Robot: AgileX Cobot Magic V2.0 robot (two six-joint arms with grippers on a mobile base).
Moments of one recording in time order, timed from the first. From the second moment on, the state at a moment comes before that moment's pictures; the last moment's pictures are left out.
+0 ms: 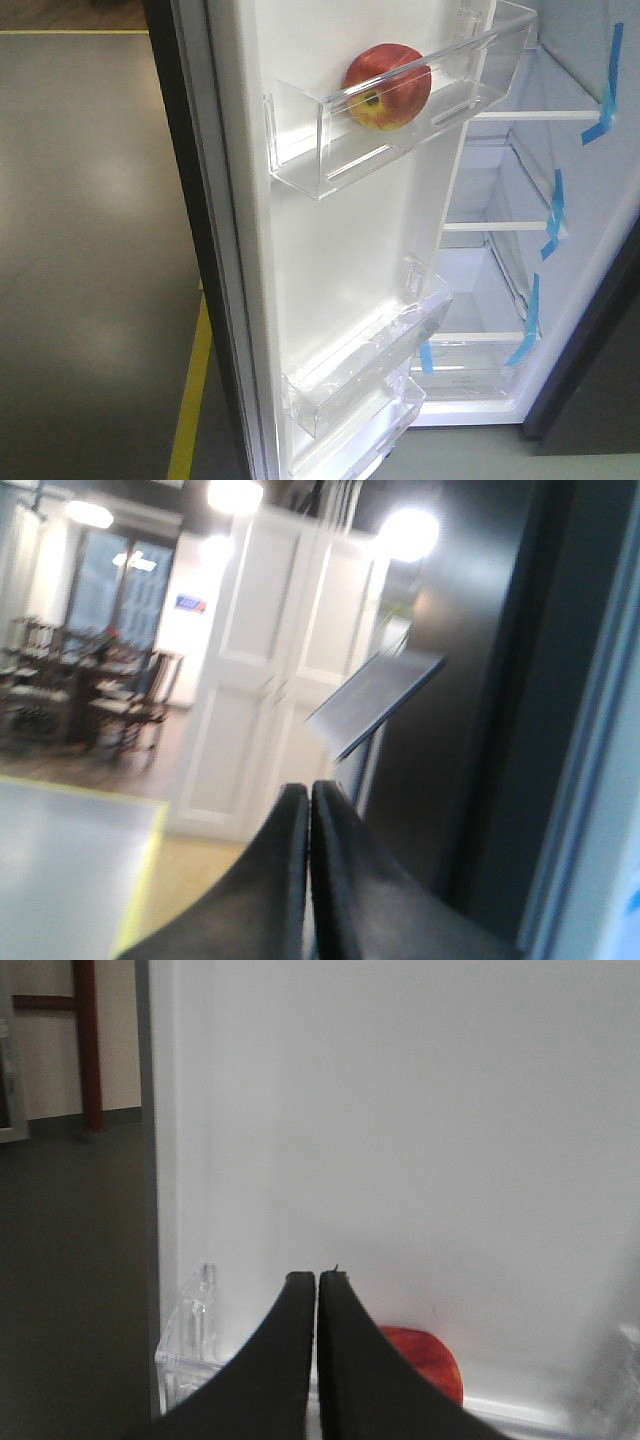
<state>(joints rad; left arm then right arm) -0.03 -0.01 0.03 0.26 -0.27 -0.64 0.00 1.16 -1.50 1.08 0.94 -1.03</state>
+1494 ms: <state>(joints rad) -0.03 0.93 -0.90 0.36 -0.59 -1.24 0.00 0.21 -0.48 1.08 0.63 -0.89</state>
